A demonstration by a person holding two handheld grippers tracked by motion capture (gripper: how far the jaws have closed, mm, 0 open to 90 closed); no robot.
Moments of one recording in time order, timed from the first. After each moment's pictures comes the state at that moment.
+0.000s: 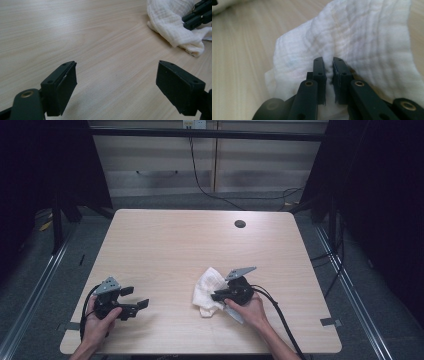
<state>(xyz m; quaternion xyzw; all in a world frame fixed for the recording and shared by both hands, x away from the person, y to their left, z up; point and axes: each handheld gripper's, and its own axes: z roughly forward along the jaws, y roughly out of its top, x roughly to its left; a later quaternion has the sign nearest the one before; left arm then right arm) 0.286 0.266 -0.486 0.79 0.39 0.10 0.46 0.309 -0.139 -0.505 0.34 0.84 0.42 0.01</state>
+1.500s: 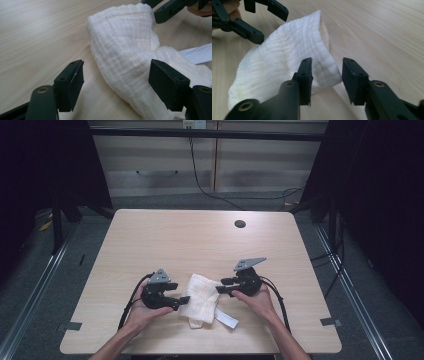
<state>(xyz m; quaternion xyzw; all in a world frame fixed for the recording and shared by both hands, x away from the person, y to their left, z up) 0.310 0.147 -0.486 0.85 0.30 0.04 0.43 0.325 -0.163 -0.483 0.33 0.83 0.44 0.03</state>
